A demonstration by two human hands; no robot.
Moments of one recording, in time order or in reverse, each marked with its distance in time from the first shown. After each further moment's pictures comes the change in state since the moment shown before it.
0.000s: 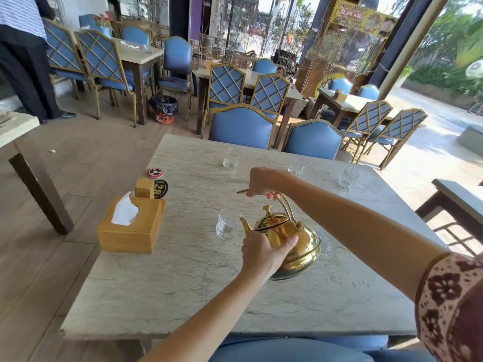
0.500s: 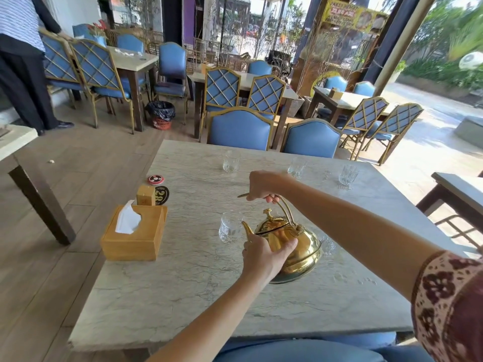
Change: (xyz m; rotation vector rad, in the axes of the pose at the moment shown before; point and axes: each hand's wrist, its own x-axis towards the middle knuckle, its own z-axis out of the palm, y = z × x) left_hand 0.001 -0.005 -0.008 0.035 -0.064 -0.038; right_hand -0.002 -0.004 0.000 0.030 -0.023 0.029
